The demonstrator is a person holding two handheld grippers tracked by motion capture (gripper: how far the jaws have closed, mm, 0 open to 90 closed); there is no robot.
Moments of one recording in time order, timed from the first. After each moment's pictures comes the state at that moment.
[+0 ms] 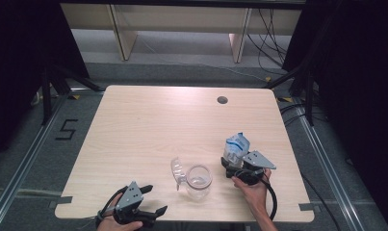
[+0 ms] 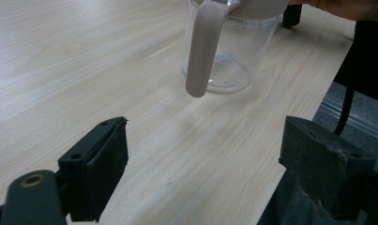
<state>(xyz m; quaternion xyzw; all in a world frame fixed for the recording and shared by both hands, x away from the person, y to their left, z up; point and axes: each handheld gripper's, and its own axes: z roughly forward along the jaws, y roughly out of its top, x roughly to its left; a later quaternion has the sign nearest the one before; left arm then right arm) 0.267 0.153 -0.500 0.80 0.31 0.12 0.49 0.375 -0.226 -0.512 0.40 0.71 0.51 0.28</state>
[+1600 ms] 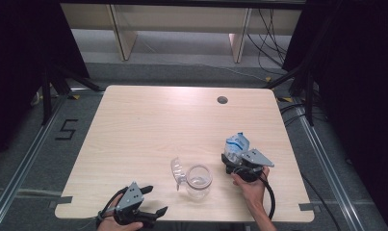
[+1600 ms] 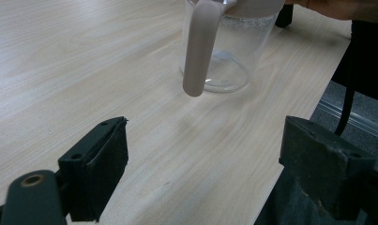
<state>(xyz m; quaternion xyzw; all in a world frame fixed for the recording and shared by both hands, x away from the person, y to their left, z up) 0.266 0.152 -0.500 0.81 0.31 0.12 0.49 0.384 -0.226 -0.515 0.40 0.71 0.50 0.29</state>
